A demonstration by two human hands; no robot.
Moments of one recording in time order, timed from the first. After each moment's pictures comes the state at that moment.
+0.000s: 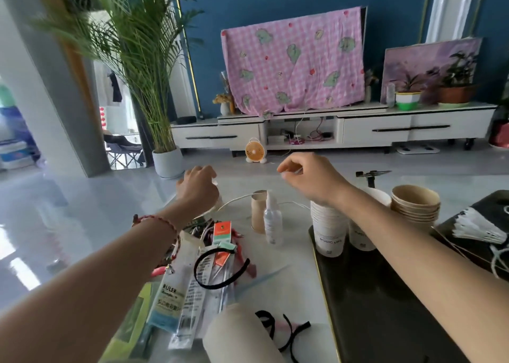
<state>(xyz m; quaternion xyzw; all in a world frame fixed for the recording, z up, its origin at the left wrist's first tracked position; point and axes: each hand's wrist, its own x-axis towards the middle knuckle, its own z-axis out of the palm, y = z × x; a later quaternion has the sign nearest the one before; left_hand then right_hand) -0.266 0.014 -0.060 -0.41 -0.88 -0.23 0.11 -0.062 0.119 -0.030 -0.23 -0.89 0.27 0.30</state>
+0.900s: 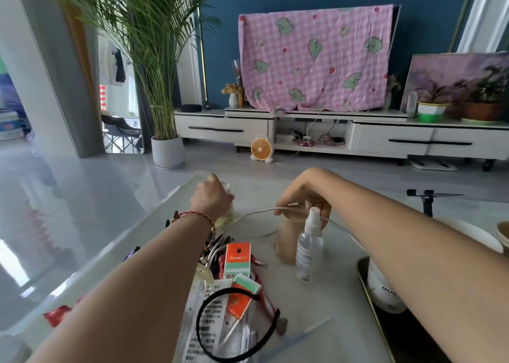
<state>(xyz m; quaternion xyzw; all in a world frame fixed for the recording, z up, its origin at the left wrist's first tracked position) -0.376 0.093 -0.131 -0.30 -0.93 -0.23 -0.01 -0.229 0.193 -0.064 -0.50 -0.79 0.25 -0.26</state>
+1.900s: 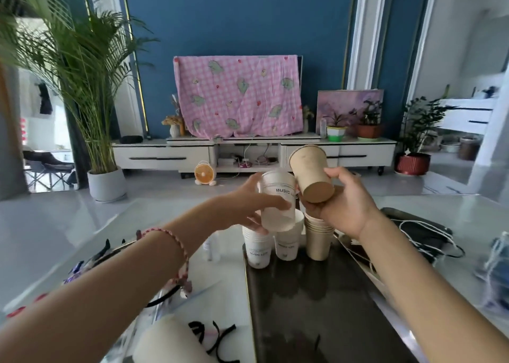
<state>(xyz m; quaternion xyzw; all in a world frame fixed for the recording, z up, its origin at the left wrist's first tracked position) -0.078 0.045 0.004 -0.50 -0.65 -0.40 -0.41 0.094 0.129 -0.007 -0.18 -0.36 0.83 0.38</state>
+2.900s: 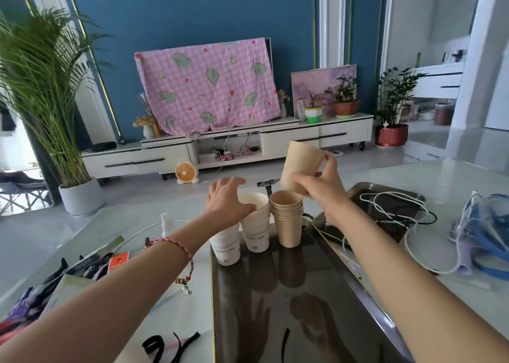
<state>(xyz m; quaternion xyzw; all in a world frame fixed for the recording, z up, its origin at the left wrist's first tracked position) -0.050 0.117 -0.049 -0.57 -0.77 -0.28 -0.03 0.120 0.185 -0.048 -0.38 -0.59 0.49 0.51</state>
